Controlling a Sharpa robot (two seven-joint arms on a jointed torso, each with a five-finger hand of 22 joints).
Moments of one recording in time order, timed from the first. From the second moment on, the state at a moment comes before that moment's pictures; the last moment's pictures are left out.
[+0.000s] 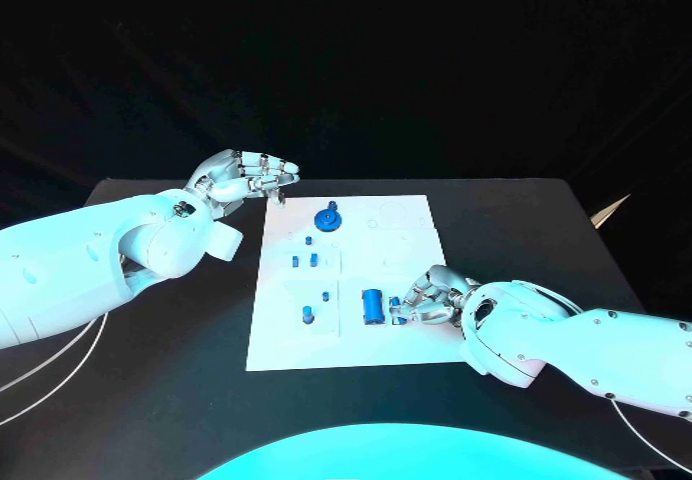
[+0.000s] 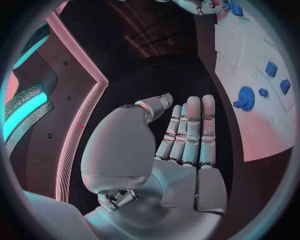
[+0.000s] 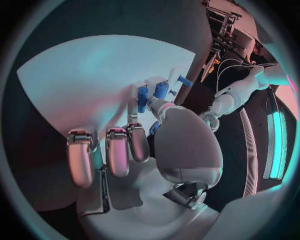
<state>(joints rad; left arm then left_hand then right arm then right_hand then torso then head) 1.19 -0.90 0.00 1.44 -0.24 -0.14 0.30 1.35 -0.20 0.63 0.02 0.07 0.85 0.21 0.27 0.29 0.87 0.15 0.39 0.20 0.98 0.08 1.10 0.47 0.17 0.83 0.17 0.90 0.79 1.06 -0.88 -0.16 1.80 -1.10 -0.46 -0.57 1.14 -0.17 0.46 0.23 0.08 1.04 0.05 0.40 0.65 1.47 -0.02 1.39 1.31 1.47 -0.08 1.53 1.31 0.01 1.47 0.03 1.57 1.31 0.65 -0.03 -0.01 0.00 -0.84</state>
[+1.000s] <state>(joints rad) 1.19 -0.90 0.00 1.44 -0.24 -0.14 0.30 1.35 -0.20 0.63 0.02 0.07 0.85 0.21 0.27 0.29 0.87 0.16 0.40 0.20 0.98 0.08 1.10 0.47 0.17 0.83 0.18 0.90 0.79 1.06 -0.87 -0.16 1.78 -1.12 -0.46 -0.57 1.02 -0.21 0.37 0.29 0.07 1.05 0.05 0.41 0.66 1.47 -0.02 1.39 1.31 1.47 -0.08 1.53 1.31 0.01 1.46 0.03 1.57 1.31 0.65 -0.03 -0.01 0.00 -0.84</state>
